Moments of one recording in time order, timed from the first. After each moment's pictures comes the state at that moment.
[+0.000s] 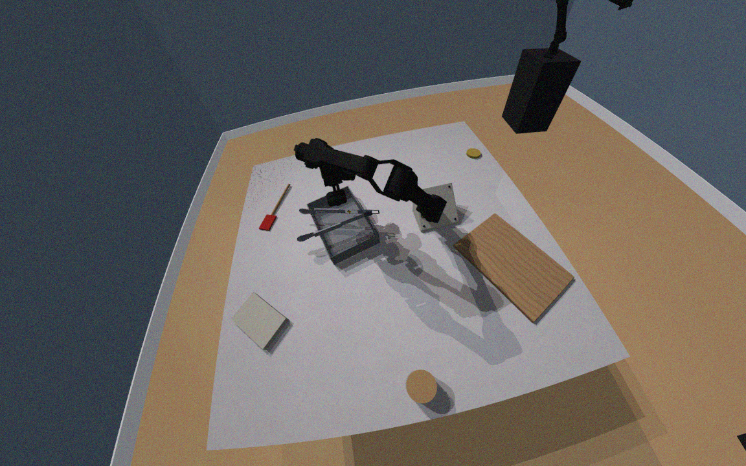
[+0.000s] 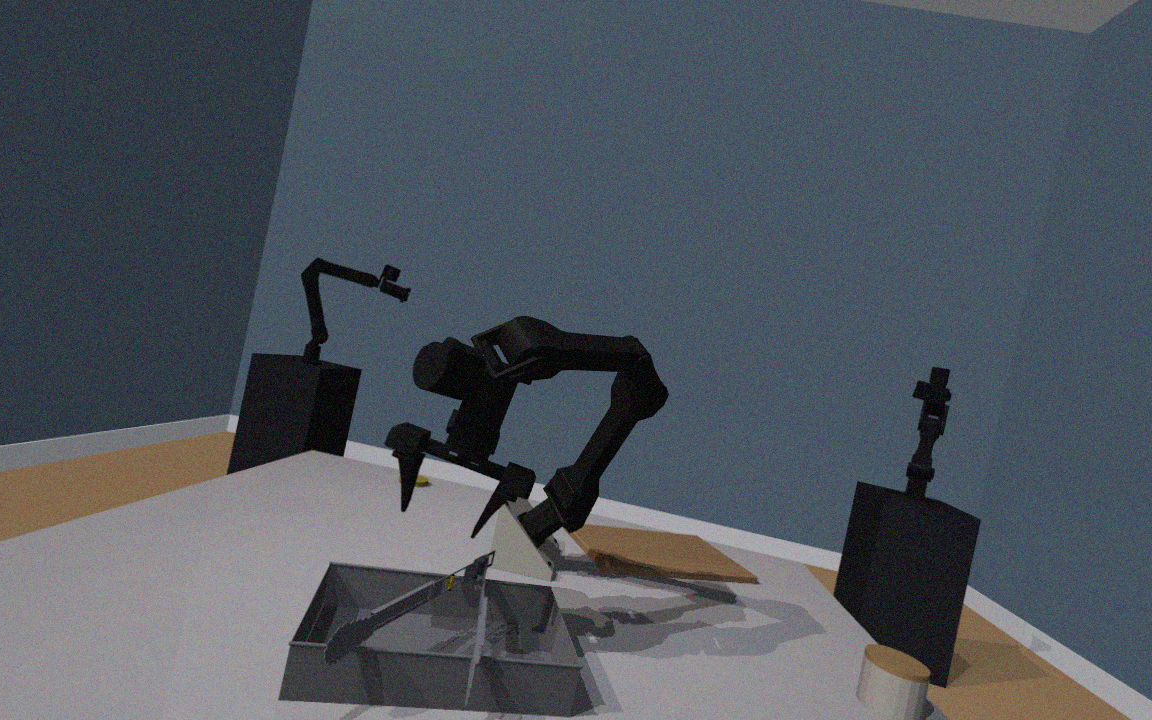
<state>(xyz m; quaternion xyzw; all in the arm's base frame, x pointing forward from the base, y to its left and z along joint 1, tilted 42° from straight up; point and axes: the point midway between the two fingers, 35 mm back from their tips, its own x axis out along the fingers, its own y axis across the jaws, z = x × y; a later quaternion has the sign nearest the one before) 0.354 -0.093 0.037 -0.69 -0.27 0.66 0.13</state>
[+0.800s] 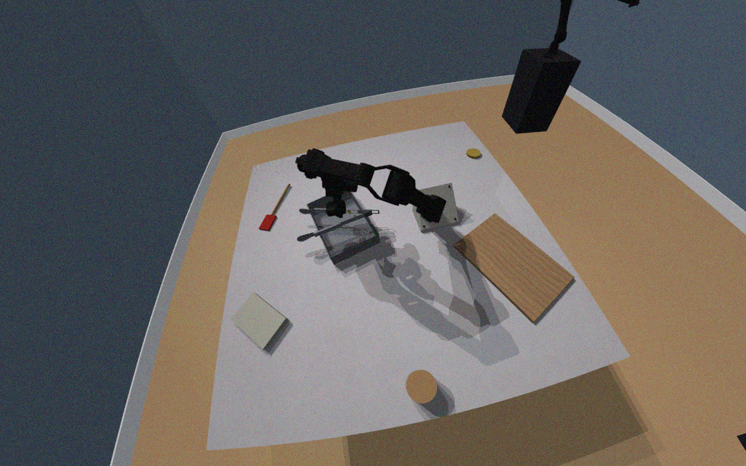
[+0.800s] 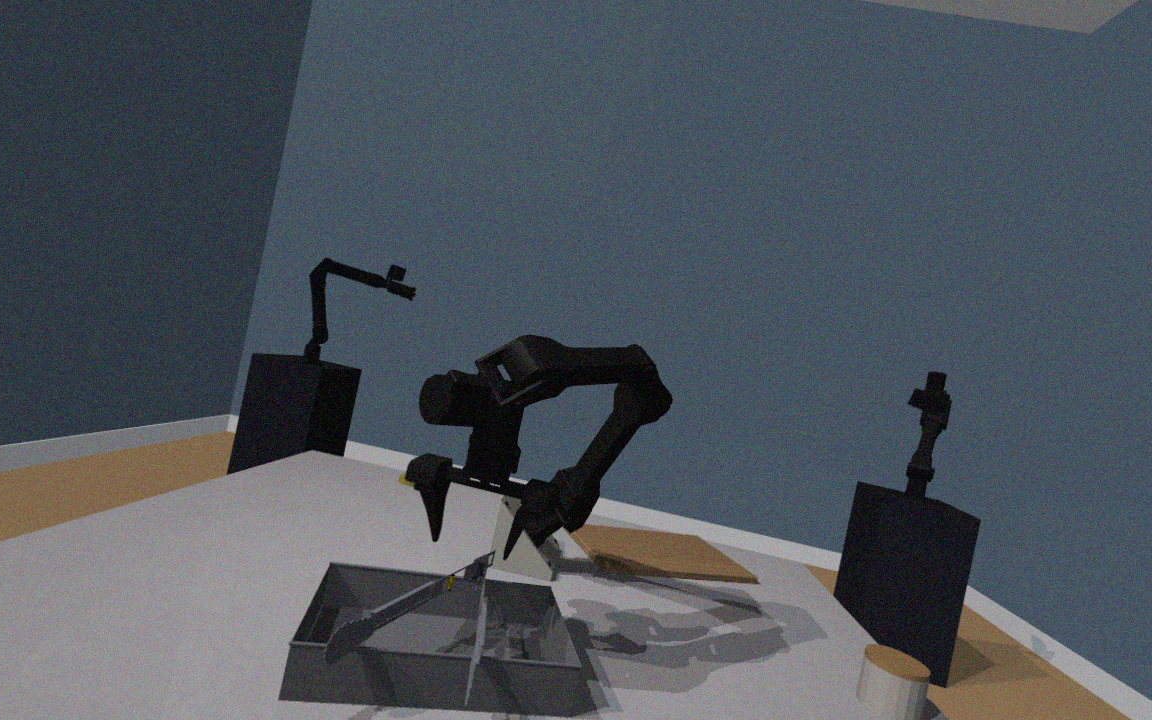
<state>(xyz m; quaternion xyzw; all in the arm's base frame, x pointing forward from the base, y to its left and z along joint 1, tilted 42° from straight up) 0.343 -0.048 0.045 -0.64 -0.28 0.68 0.21</state>
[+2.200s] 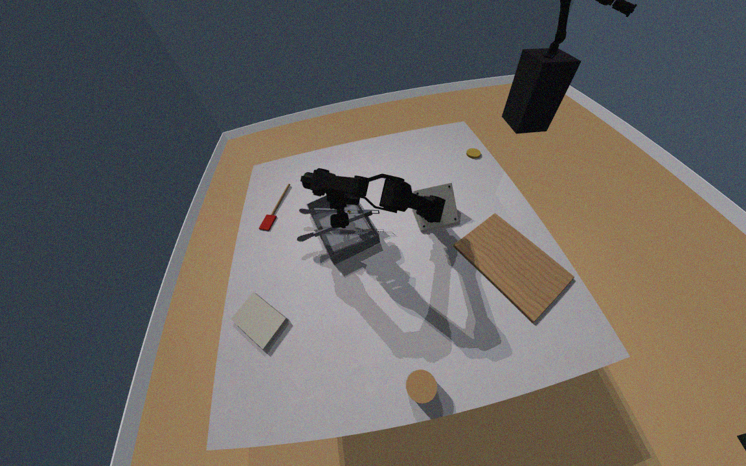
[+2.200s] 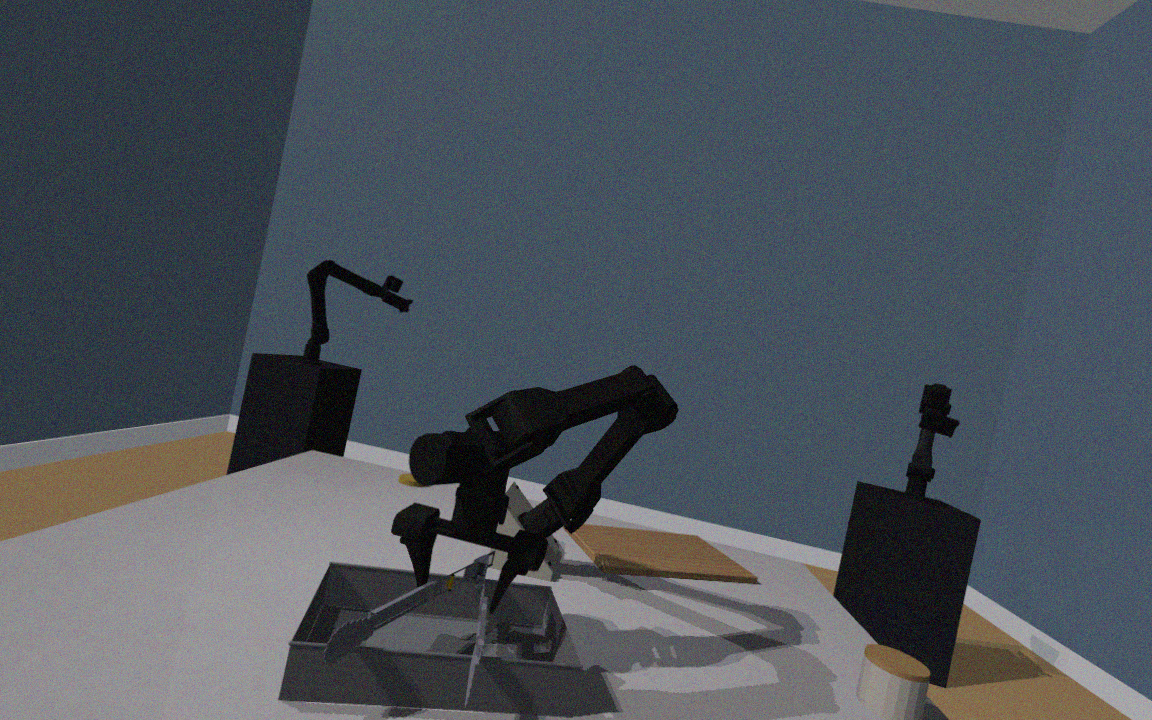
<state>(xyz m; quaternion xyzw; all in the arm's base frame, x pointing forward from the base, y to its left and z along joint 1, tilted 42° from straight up) 0.341 -0.005 -0.005 -0.64 -0.28 0.68 0.21</state>
